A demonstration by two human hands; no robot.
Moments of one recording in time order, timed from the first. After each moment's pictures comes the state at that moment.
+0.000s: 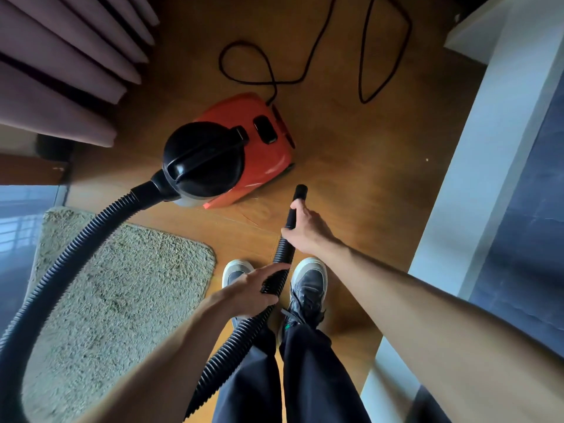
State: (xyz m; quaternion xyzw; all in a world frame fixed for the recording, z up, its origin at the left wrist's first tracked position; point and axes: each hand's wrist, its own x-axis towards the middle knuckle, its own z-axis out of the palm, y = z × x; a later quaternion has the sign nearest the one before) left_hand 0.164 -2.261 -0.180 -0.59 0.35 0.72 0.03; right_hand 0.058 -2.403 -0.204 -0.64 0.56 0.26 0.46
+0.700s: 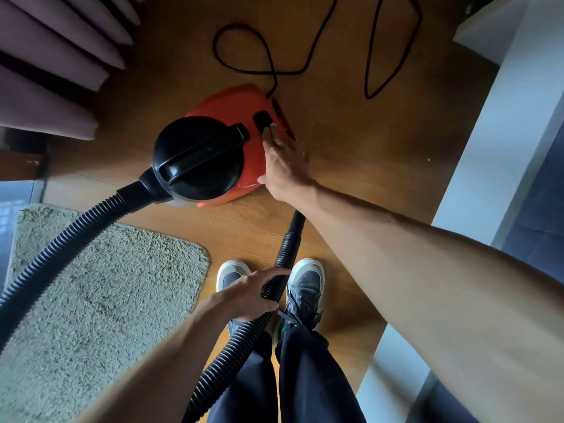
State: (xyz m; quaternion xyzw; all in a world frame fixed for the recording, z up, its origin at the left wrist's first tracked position) left_hand 0.172 -2.270 -0.197 -0.57 0.35 0.74 0.05; right_hand 0.146 -2.474 -0.233 -0.81 0.46 0.23 0.27
